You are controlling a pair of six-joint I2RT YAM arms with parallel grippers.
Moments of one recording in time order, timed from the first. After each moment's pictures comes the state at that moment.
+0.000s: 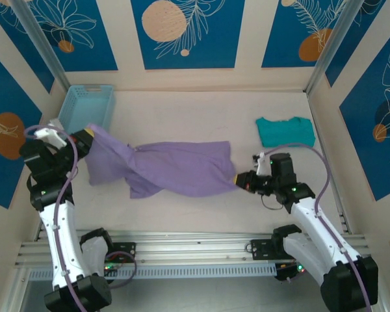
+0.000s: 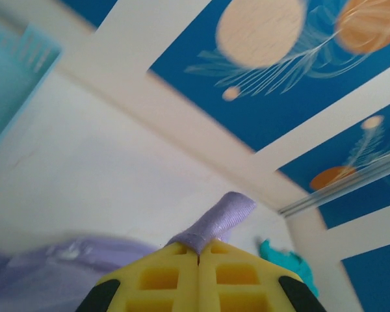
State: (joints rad) left arm 0.42 0.77 0.84 -0.35 0.72 -0.63; right arm 0.24 0.82 0.47 -0.47 -0.64 0.63
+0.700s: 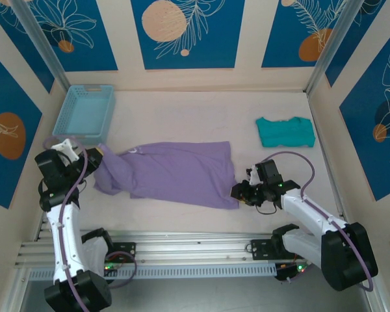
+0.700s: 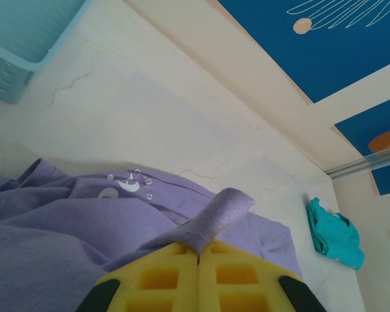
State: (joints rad) left arm 0.41 0.76 0.69 -0.43 0.69 -0.49; right arm 0.32 1.03 0.43 -0.47 -0.52 0.68
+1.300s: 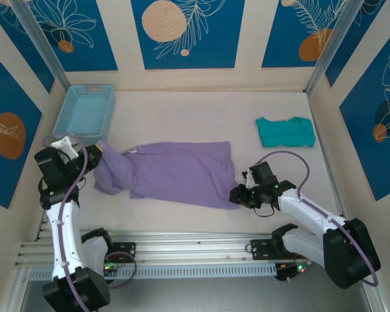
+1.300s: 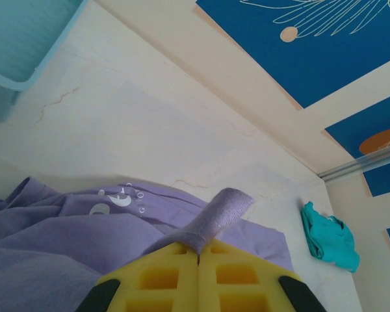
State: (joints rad) left arm 0.40 0.78 0.69 -0.36 0.71 -0.50; right arm 0.40 1.06 0.42 -0.49 -0.42 0.64
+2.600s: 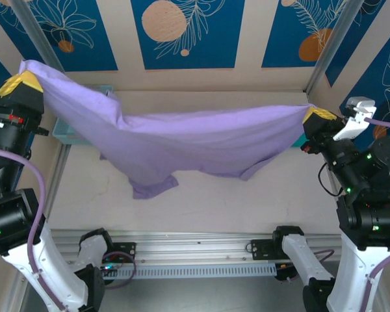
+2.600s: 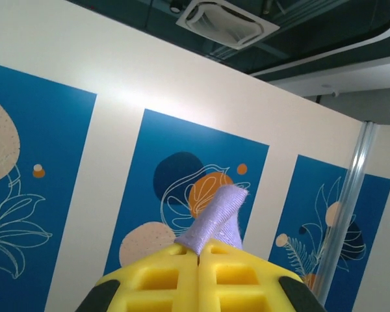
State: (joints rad) left arm 0.39 0.91 1.85 -0.48 0.59 -0.57; right arm -0.04 0.78 1.63 -0.85 -0.27 0.23
